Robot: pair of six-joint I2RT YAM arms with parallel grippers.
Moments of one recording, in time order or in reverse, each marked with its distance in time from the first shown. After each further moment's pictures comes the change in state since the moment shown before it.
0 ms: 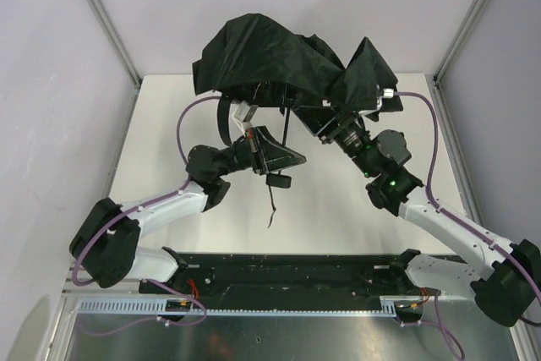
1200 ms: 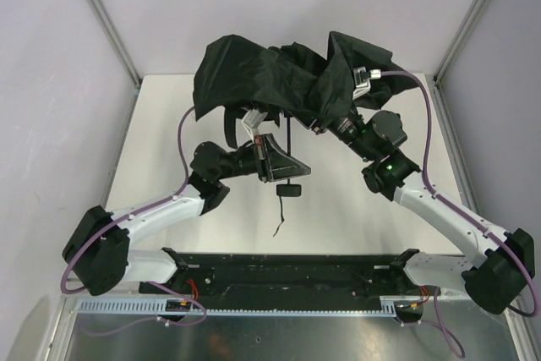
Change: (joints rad) left arm -0.050 -0.063 0.010 -0.253 0.029 0.150; right arm -0.016 0.104 0.157 -0.070 -0.167 -0.055
